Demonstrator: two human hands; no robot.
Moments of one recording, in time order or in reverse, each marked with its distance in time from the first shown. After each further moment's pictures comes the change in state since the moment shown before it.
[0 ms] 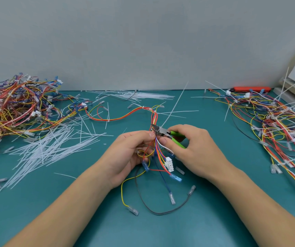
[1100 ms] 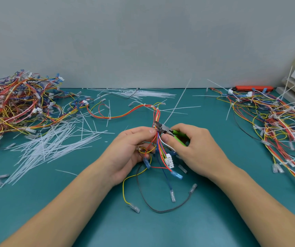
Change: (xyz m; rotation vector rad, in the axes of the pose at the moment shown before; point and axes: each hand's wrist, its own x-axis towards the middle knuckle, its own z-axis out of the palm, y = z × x) left_hand 0.000 0.001 -0.001 -0.053 0.018 -0.014; right_hand 0.001 0.000 0.002 0.000 -0.023 0.038
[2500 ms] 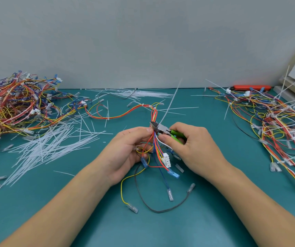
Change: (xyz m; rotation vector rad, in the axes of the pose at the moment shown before) left_hand -0.002 0.002 0.002 -0.017 -0.020 -0.002; right_hand -0.001 -0.003 0.001 0.000 0.032 -0.016
